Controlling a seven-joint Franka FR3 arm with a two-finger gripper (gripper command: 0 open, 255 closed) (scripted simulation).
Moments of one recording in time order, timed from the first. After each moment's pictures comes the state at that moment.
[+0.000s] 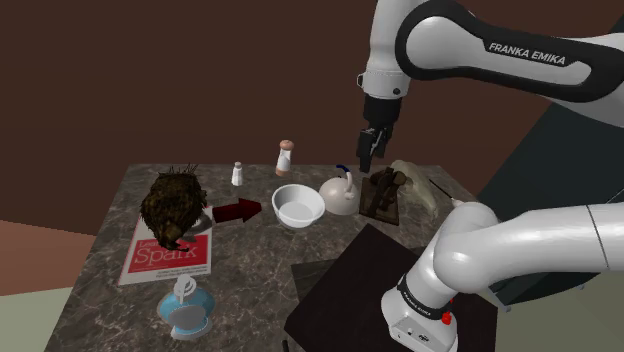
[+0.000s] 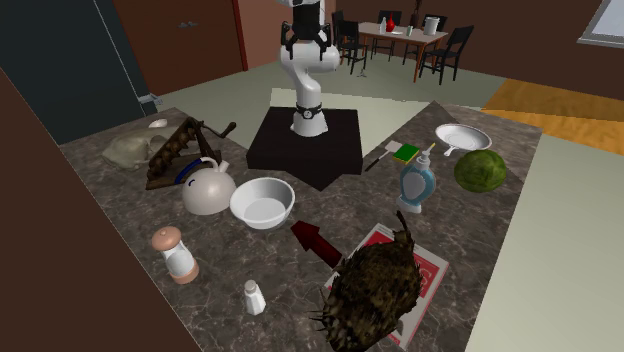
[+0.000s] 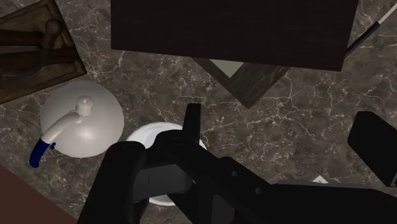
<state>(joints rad) -0.01 -0.77 0.07 -2.39 0.02 1.43 -0.02</state>
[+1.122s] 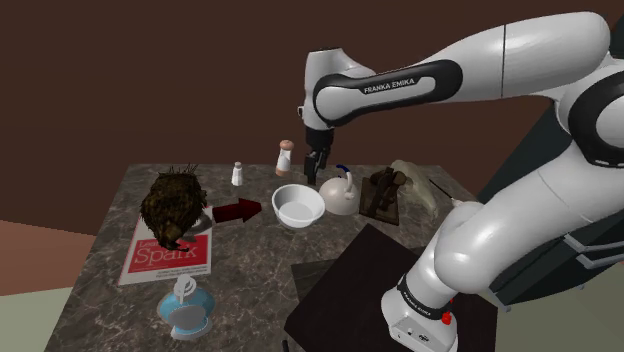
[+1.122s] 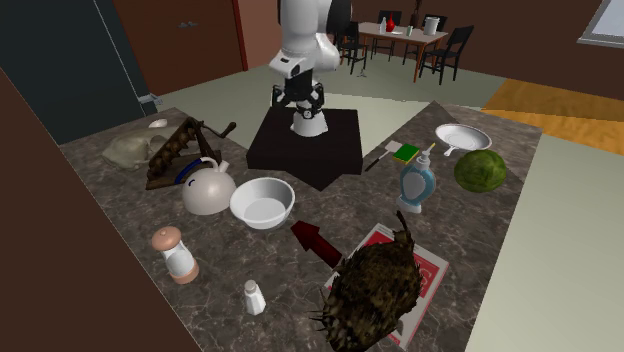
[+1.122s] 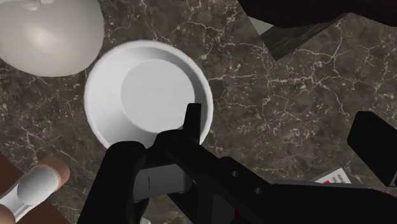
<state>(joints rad) 0.01 -0.31 0.03 -2.38 -0.05 1.92 -0.22</state>
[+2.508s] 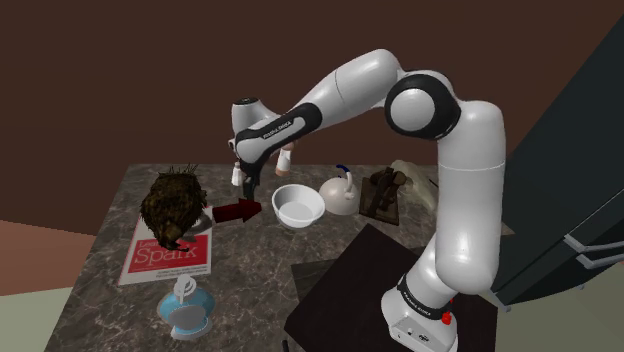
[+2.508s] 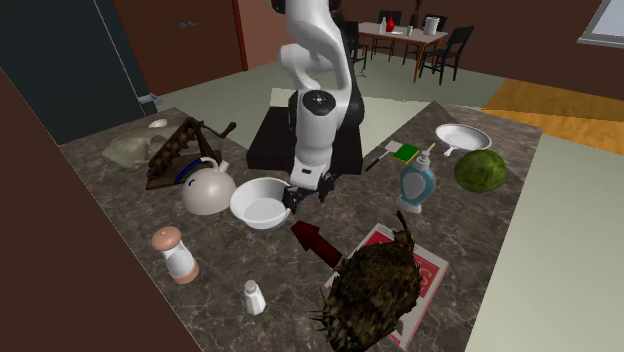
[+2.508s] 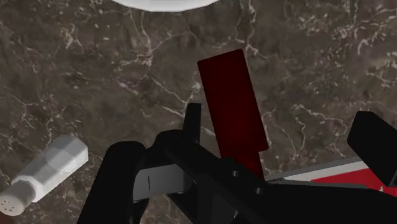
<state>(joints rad) 0.05 0.49 0.07 -1.87 -0.14 2.25 -0.41</state>
